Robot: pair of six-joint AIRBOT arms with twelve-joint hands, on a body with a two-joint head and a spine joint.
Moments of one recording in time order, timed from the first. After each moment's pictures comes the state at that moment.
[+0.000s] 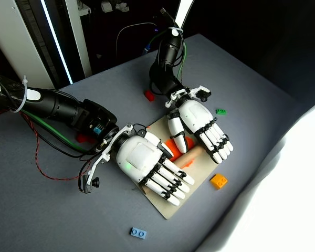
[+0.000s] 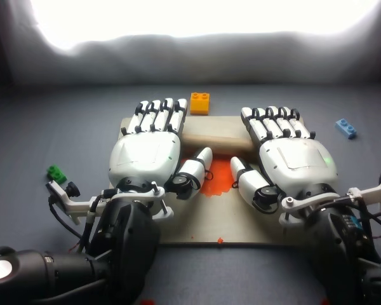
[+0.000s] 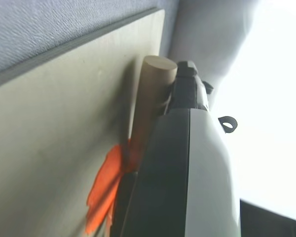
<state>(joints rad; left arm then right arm) 0.67 -1.58 1.36 -0.89 -1.13 1.55 -0.70 -1.60 1.32 0.92 1.13 -1.52</state>
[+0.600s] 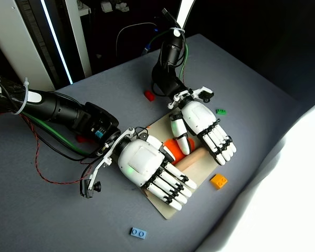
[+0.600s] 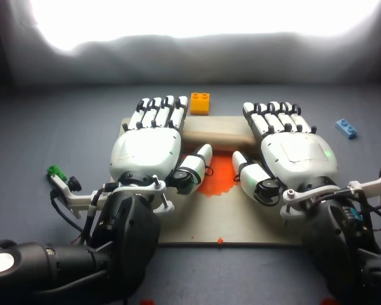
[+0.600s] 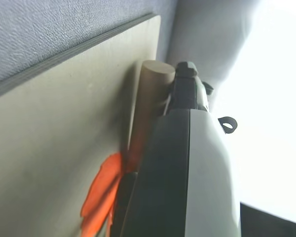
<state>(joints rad) 0.66 -1.59 1.39 -0.90 -1.09 1.55 -0.69 -1.60 1.36 0.92 1.10 -1.50</state>
